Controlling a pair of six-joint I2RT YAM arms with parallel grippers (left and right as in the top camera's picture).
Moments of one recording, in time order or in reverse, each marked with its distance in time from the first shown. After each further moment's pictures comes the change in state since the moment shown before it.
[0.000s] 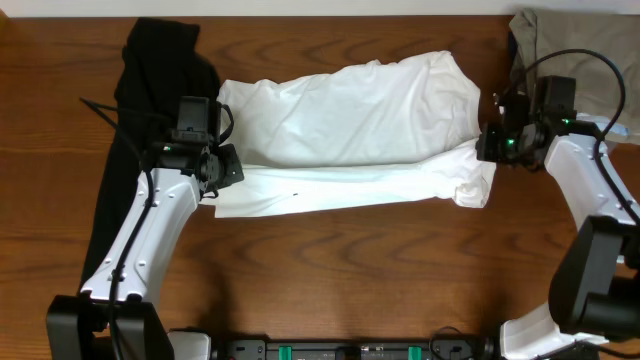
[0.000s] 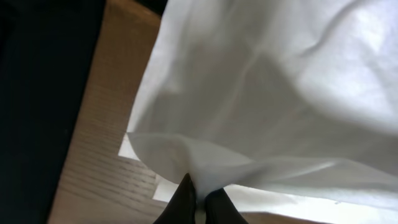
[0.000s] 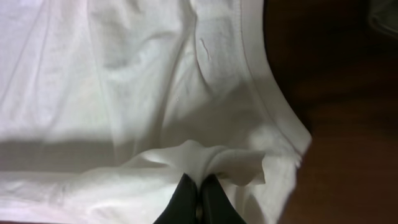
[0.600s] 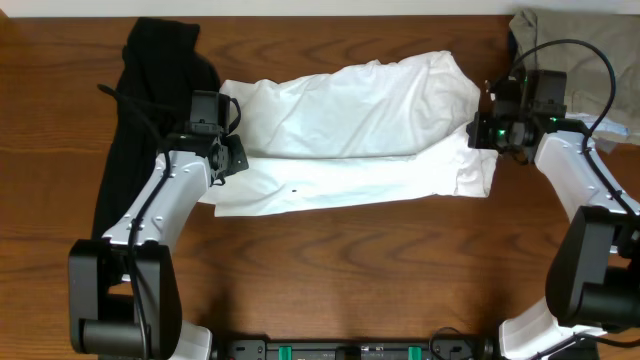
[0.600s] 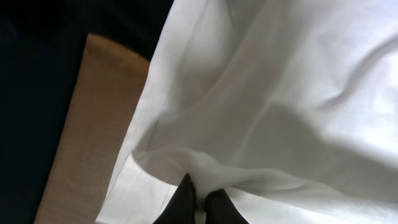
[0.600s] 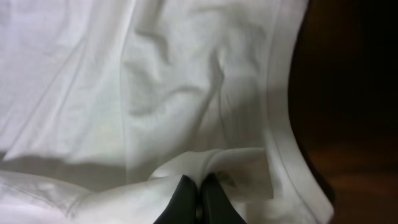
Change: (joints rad) left arm 0.000 0.171 0.000 0.204 -0.038 0.000; right arm 0.039 0.036 0.000 0.179 -0.034 0.003
